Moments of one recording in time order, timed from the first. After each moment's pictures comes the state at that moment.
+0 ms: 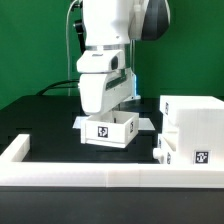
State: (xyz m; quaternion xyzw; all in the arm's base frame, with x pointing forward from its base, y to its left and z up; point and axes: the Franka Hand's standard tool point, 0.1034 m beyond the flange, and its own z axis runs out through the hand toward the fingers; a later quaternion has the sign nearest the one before) arm 0.469 -0.038 0.039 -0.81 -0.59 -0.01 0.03
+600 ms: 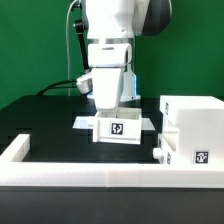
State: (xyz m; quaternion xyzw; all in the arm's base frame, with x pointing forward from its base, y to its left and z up) arm 0.487 -0.039 0.049 -0.75 -0.66 -0.01 0.02
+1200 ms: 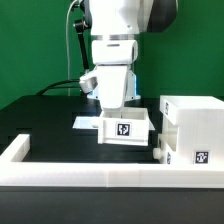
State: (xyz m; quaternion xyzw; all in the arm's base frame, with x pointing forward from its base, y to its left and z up) arm 0.515 -0.032 0.057 -0.75 -0.66 -0.02 0.02
